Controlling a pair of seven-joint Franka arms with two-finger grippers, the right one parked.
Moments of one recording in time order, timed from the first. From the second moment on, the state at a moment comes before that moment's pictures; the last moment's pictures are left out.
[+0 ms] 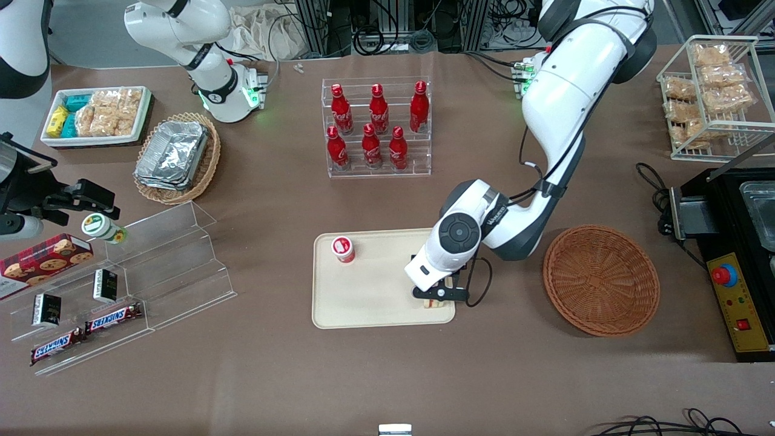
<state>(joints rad) -0.36 0.84 -0.32 -1.33 0.17 2.11 -0.59</state>
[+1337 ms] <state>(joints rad) -0.28 0.73 -0.31 -1.26 0.17 1.98 -0.63</state>
